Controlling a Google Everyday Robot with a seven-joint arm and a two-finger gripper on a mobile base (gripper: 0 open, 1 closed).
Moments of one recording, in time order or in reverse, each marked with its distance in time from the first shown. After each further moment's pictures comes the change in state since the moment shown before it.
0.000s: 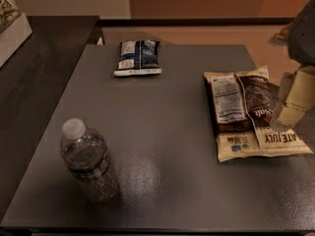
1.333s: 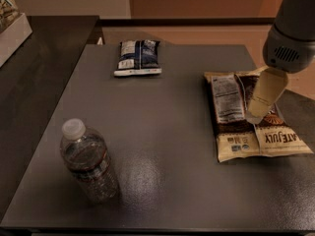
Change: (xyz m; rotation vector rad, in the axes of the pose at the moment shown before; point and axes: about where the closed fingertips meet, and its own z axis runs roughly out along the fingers) arm 0.029 -0.027 0.053 -0.042 0.269 0.384
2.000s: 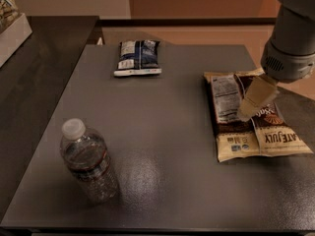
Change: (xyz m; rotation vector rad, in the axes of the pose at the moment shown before) arm 0.014 -0.022 0.034 0.065 0.076 0.370
